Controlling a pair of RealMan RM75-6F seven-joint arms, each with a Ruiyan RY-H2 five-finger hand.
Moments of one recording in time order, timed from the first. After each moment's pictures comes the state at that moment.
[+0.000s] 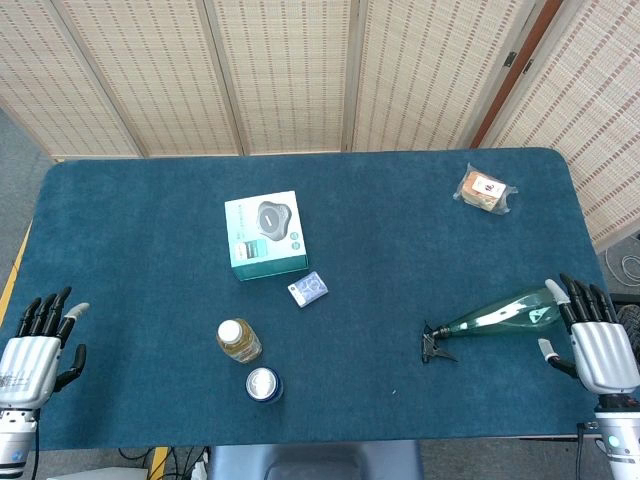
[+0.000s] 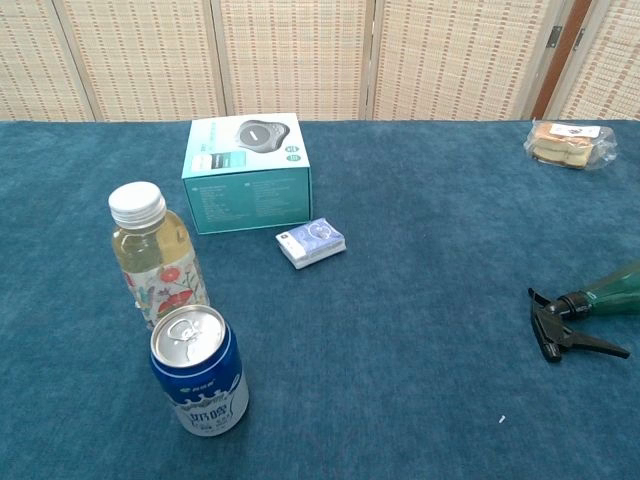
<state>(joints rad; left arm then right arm) -0.11 -1.14 -0.04 -1.66 1.49 1.48 0.22 0.08 -1.14 0.06 -1.57 -1.48 1.47 -0.07</state>
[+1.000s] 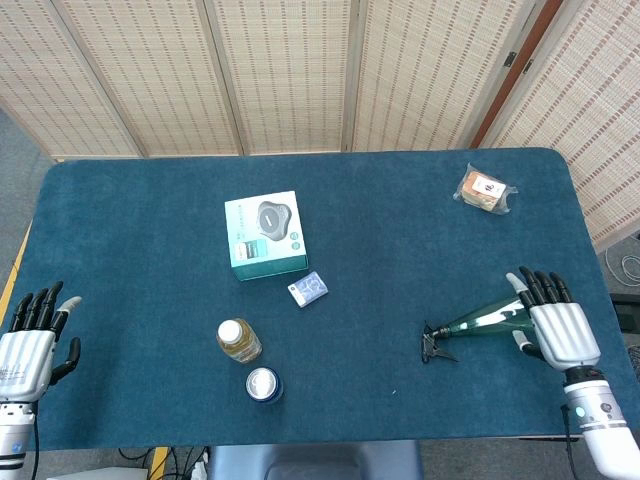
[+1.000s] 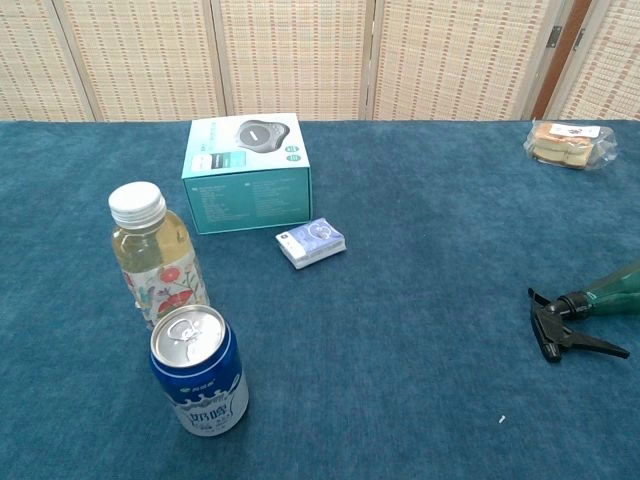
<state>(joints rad) -0.12 -1.16 -0.07 -1.63 1.44 1.47 0.23 0.21 -1.08 0.09 -1.72 -1.35 1.23 -0.35</state>
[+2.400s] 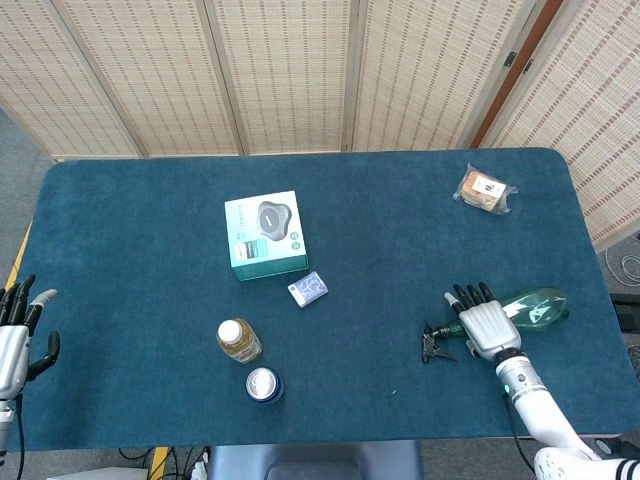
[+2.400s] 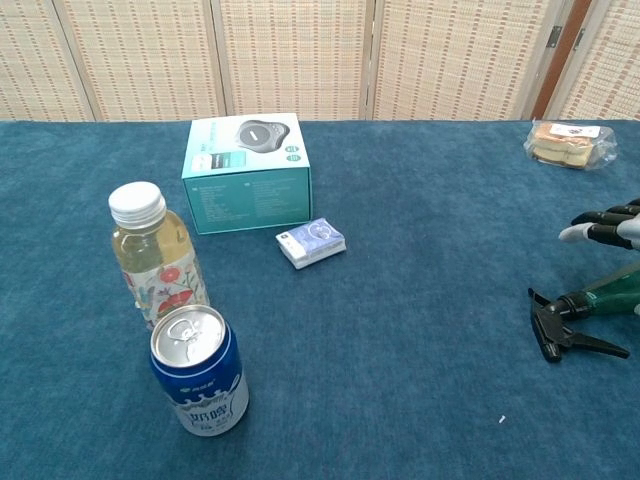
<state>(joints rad) -0.11 -1.11 -0.10 -1.64 1.40 1.48 0.15 0.48 -1.25 0.01 -1.70 -1.01 0.99 -0.81</state>
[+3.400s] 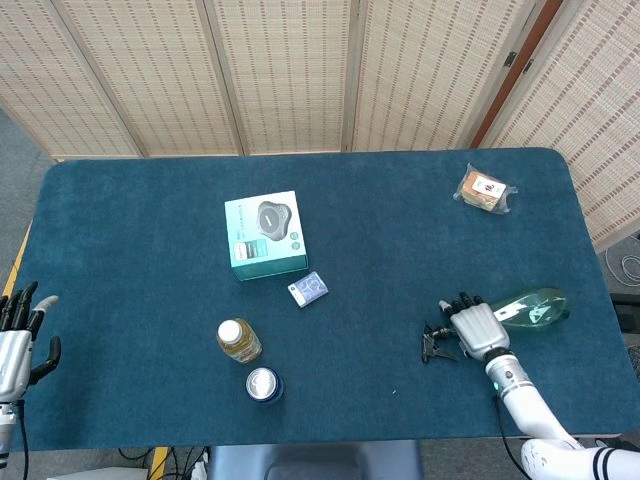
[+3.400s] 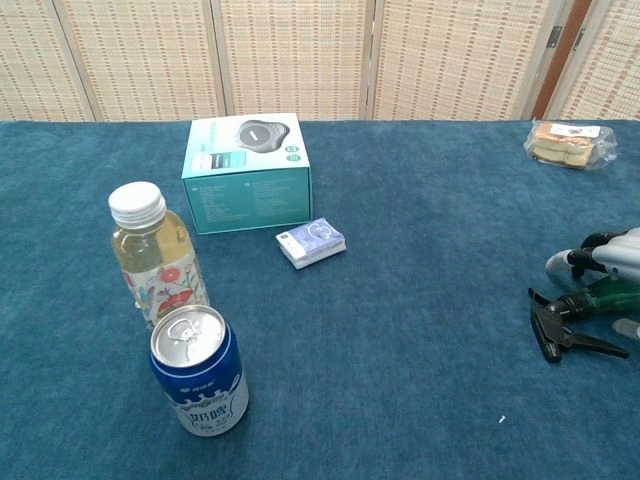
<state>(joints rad) -0.10 -1.15 -0.08 -1.57 1.39 1.47 0.13 0.53 -1.35 -0.04 -1.57 -0.99 0.96 -0.78</state>
